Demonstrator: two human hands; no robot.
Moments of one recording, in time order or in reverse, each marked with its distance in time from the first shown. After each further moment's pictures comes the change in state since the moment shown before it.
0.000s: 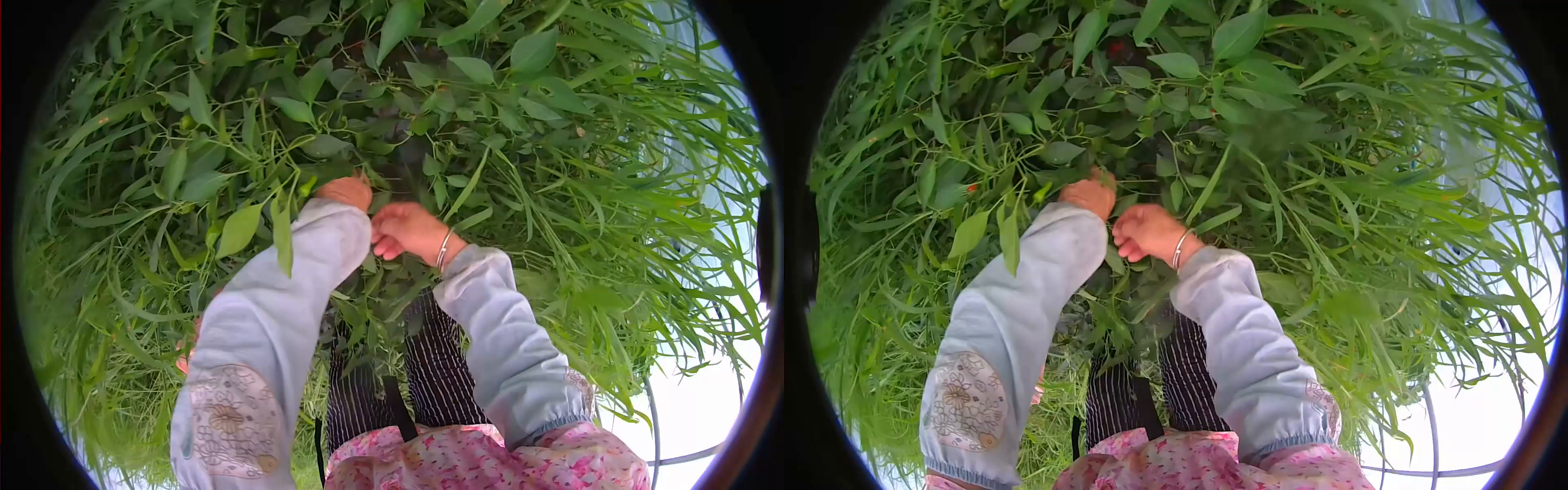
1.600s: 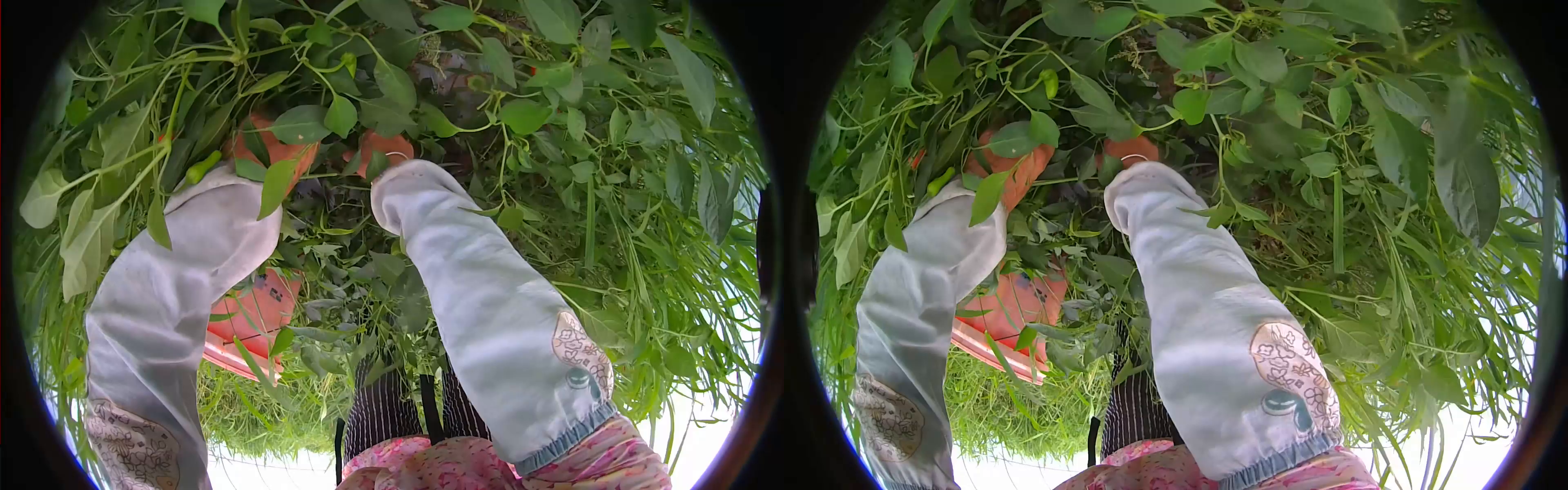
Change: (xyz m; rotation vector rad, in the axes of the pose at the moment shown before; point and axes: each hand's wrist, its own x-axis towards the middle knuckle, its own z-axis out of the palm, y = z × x) left_hand -0.009 -0.168 0.010 -0.274 0.075 0.348; right_hand 0.190 0.028 0.054 -1.201 0.281 -0.194
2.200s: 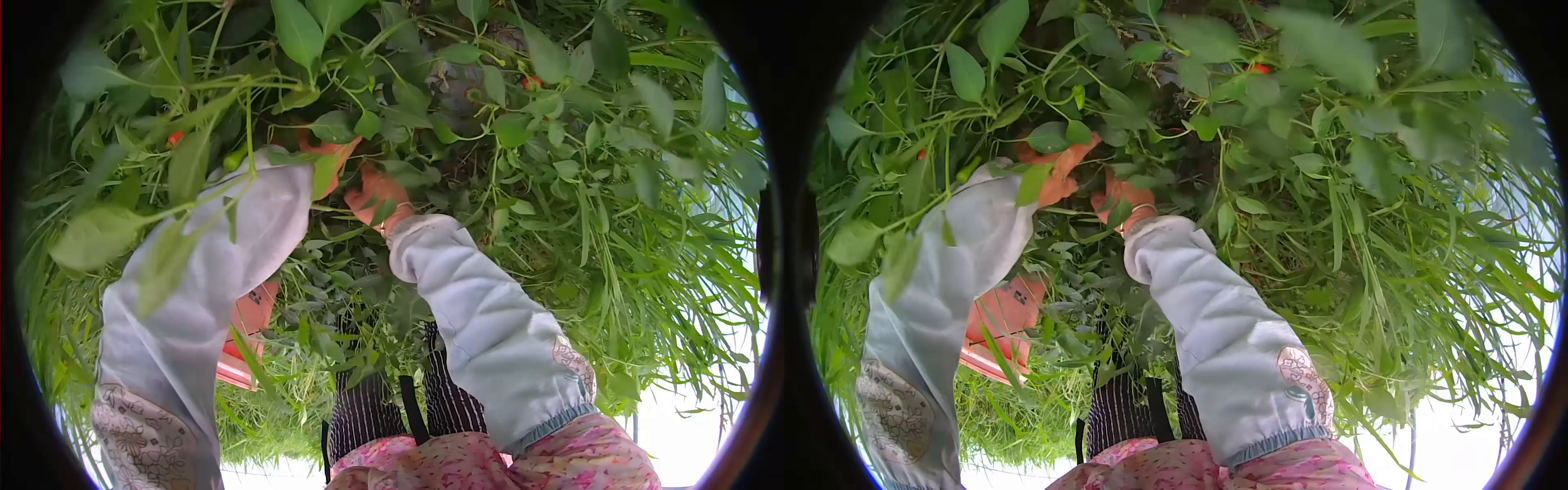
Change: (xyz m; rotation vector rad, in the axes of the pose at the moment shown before) left_hand 0.034 0.032 0.026 -0.556 -0.184 0.151; right_hand -0.049 0.021 0.047 0.030 0.318 -0.066
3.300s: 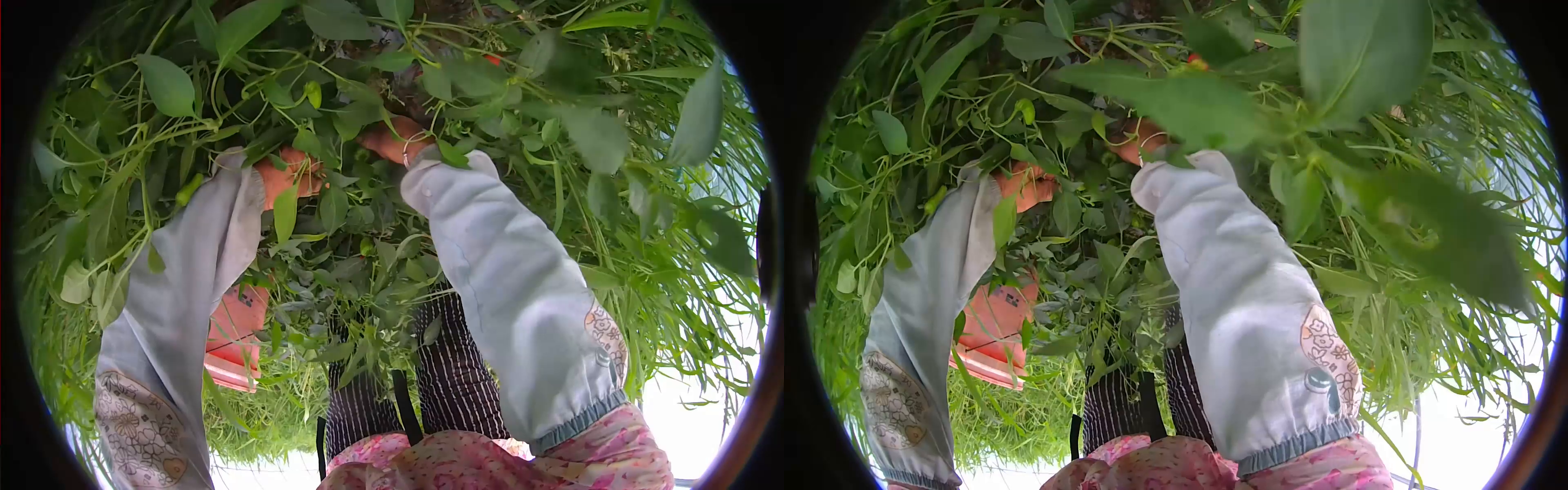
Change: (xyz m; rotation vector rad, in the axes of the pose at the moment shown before) left_hand -0.013 -0.016 0.018 -0.242 -0.086 -0.086; right_hand 0.077 0.097 -0.033 0.254 -0.235 -0.185
